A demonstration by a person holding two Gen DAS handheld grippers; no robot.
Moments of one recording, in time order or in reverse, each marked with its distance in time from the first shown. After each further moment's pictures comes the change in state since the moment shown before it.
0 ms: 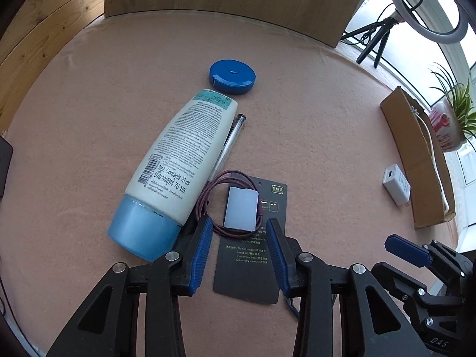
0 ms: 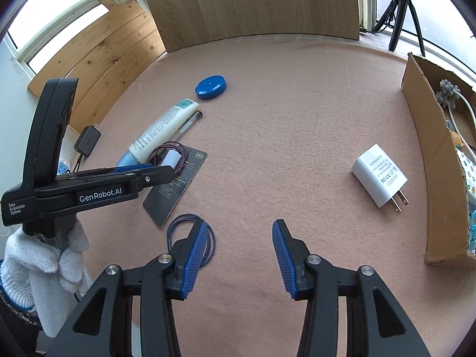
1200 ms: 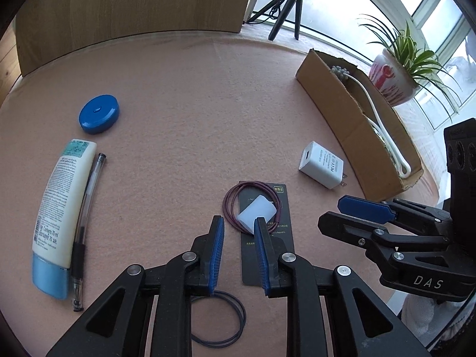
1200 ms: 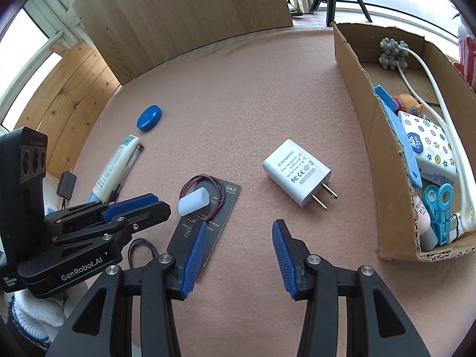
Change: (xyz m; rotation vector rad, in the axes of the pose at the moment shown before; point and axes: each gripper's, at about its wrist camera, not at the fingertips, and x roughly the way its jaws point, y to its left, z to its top) left arm 0.010 -0.113 0.007 0.287 0.004 -0.158; right arm -0.013 -0.070 0.004 0.217 -0.024 -0.032
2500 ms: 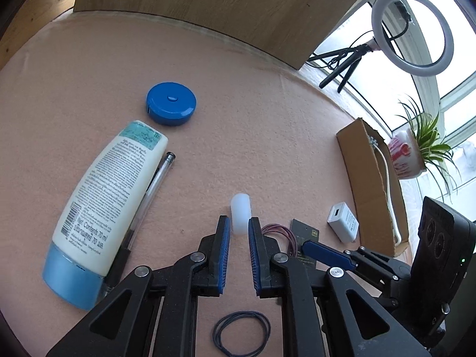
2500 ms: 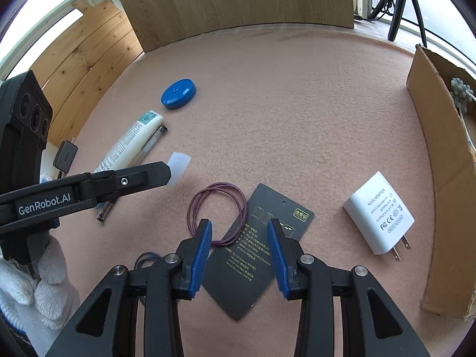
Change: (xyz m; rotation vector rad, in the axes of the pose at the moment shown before) left arm -0.017 0.089 0.002 -0.327 -0.087 -0.070; right arm 0.048 0.057 0.018 -0.190 0.062 0.005
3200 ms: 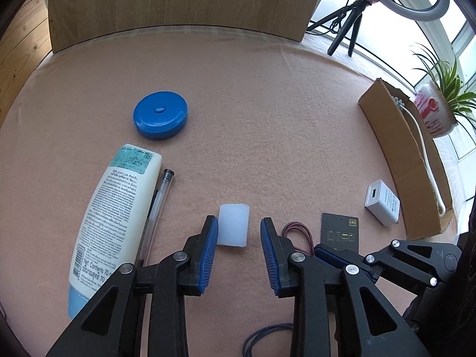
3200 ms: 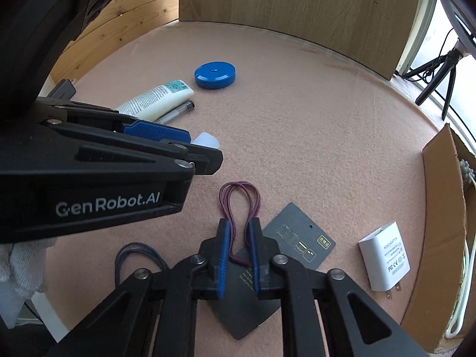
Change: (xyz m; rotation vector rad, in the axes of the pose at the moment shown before) left arm 0.028 -0.019 0.011 0.170 0.059 0.188; right arm 0.016 0.041 -0.002 -0.287 -0.005 -0.159
